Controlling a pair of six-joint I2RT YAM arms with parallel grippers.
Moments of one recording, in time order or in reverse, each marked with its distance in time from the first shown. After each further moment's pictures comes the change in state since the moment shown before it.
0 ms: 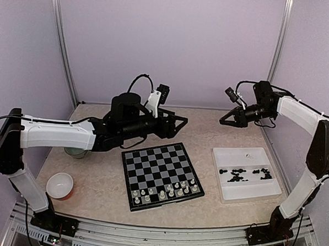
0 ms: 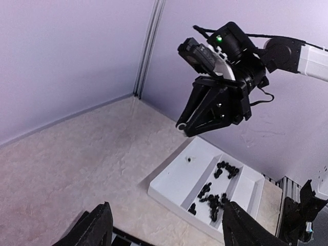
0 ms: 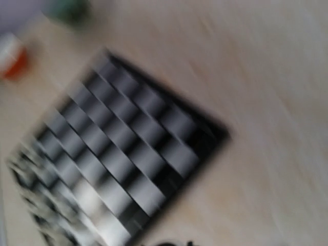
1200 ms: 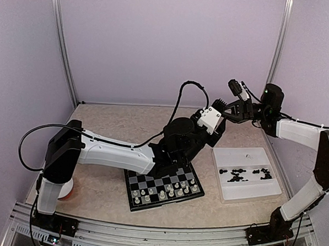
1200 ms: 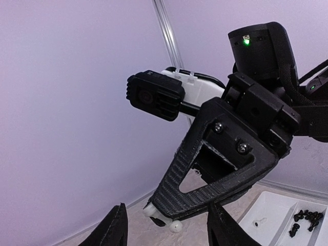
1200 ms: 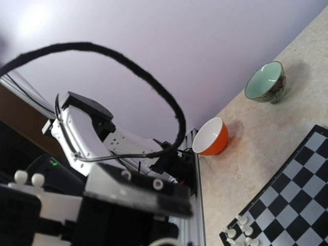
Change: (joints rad) left arm -0.316 0.510 0.452 0.467 -0.630 0.687; right arm 0.049 -0.148 -0.391 1.323 -0.608 1.415
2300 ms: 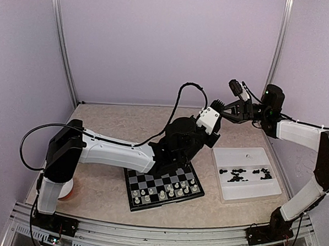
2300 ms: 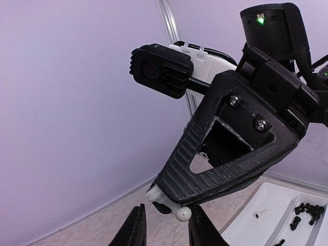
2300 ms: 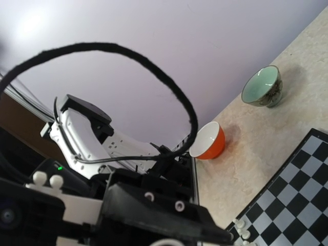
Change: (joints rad) left arm 0.019 0.010 0.006 -0.063 -0.008 -0.064; right arm 0.000 -0.009 -0.019 0.029 0.021 0.014
